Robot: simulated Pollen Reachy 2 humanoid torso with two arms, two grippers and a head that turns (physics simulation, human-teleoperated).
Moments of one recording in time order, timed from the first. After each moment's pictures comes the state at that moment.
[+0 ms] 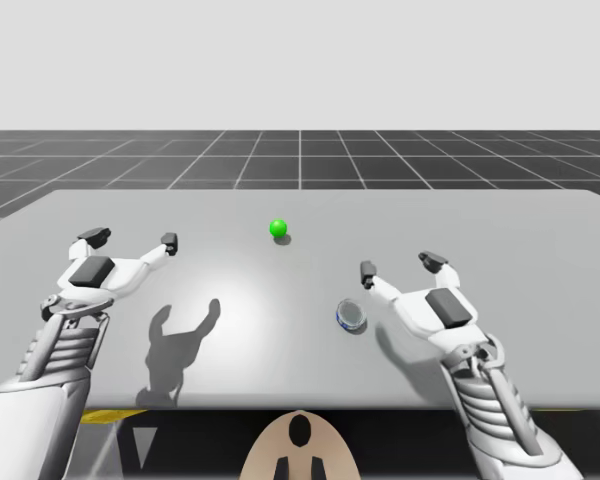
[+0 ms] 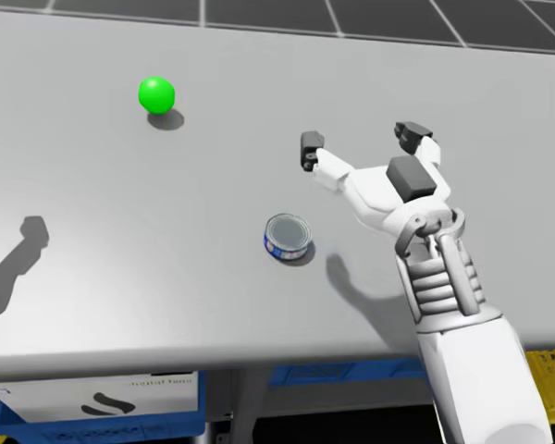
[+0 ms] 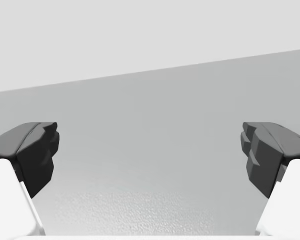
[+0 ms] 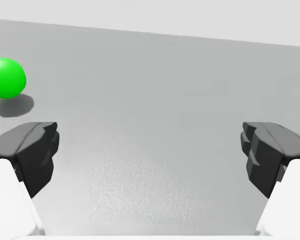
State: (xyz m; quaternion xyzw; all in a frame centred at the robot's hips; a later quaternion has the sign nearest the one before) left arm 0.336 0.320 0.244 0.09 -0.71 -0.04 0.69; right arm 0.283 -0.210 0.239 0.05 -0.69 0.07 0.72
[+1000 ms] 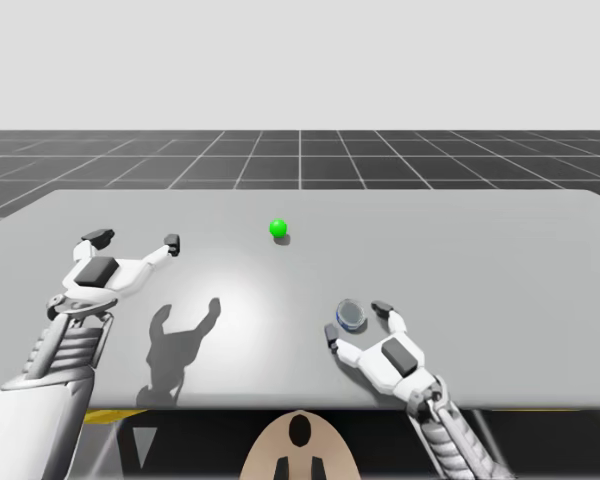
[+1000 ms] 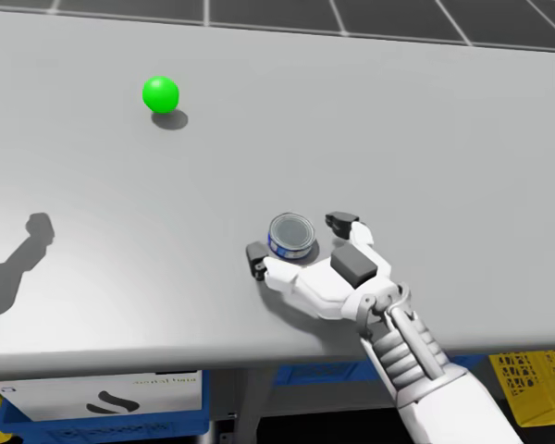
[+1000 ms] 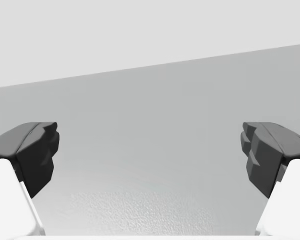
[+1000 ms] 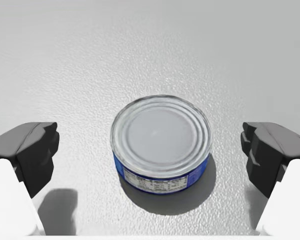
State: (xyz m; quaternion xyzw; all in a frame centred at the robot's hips) left arm 0.338 0.318 0.241 0.09 -0.71 -0.04 0.70; right arm 0.247 -0.177 0.154 0.14 -0.59 0.17 0.78
